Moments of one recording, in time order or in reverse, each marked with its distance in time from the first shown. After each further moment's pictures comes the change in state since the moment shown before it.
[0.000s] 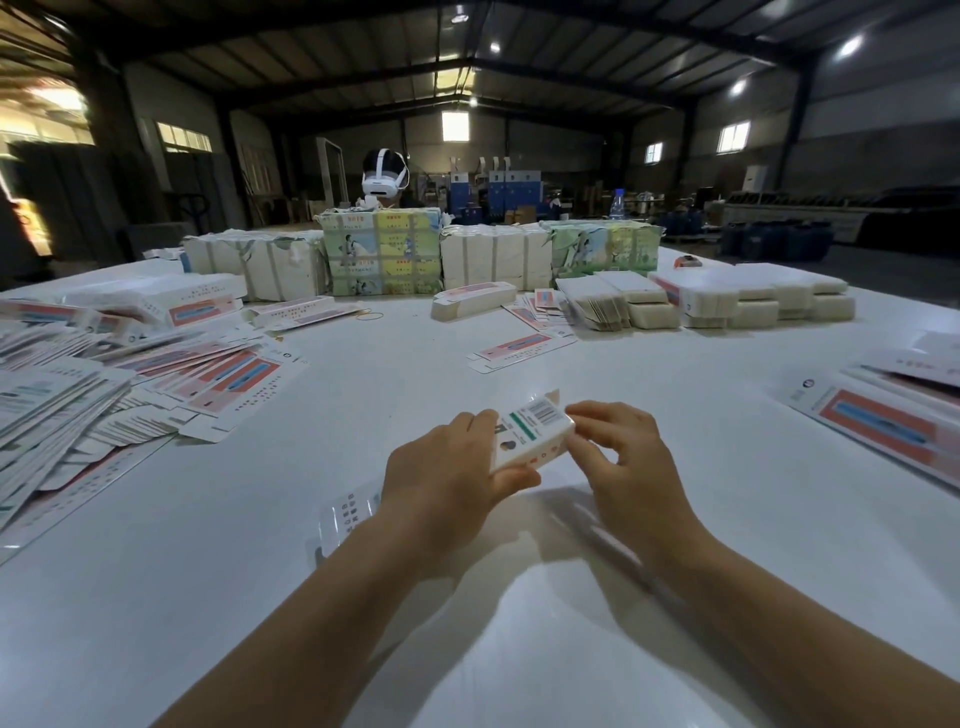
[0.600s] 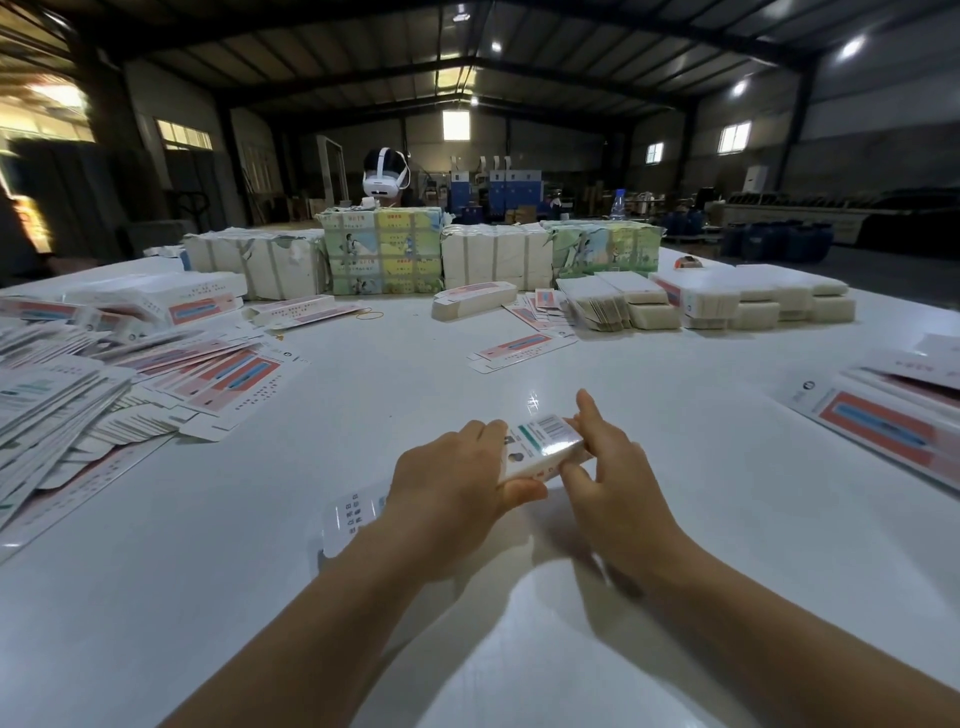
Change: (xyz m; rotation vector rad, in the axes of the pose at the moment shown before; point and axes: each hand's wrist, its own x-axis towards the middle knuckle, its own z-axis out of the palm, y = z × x) left_hand -0.001 0.001 0.003 0.052 -0.056 0.061; right_hand -0.008 -0.008 0.009 0.011 -0.136 0.108
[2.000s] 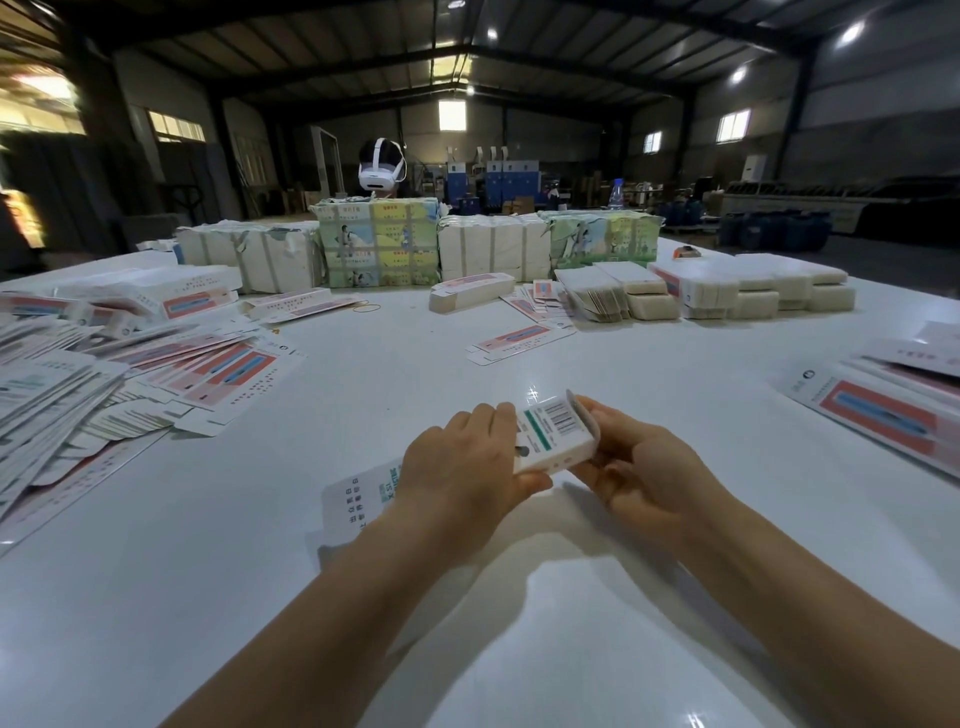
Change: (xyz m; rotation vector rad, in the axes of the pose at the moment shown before) left_hand -0.001 0.011 -0.003 0.163 0.124 0.081; right_hand 0.018 -0.002 -0.024 1.327 -0.052 0.609
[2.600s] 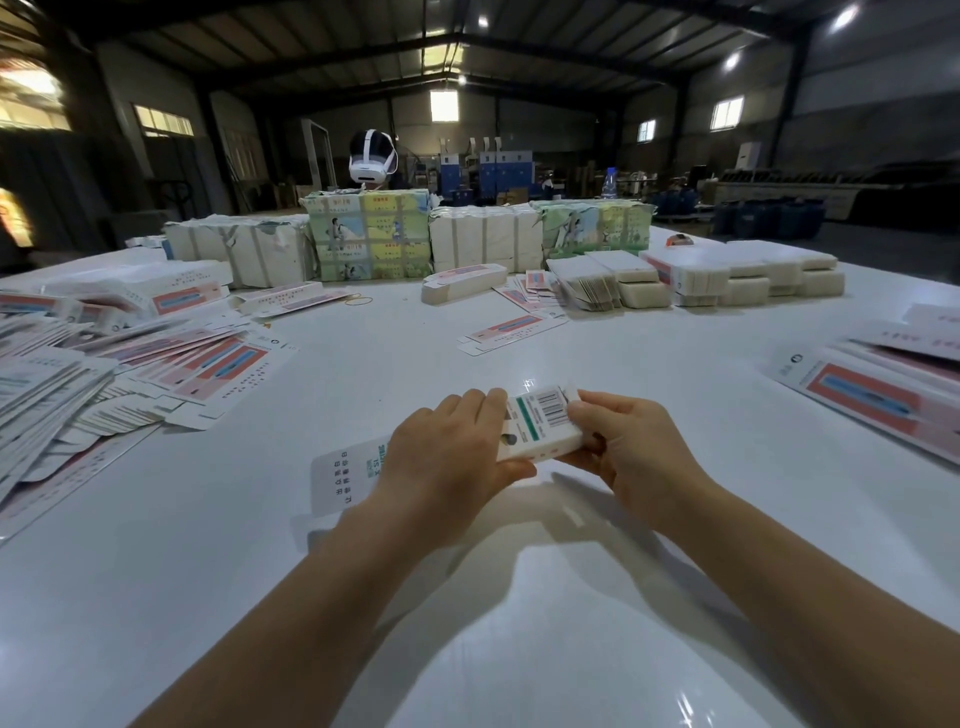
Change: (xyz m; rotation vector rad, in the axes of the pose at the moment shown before) left_hand 0.000 -0.006 0.000 0.000 0.048 0.093; right_hand -0.002 0.002 -0.003 -0.462 -0.024 -0.199
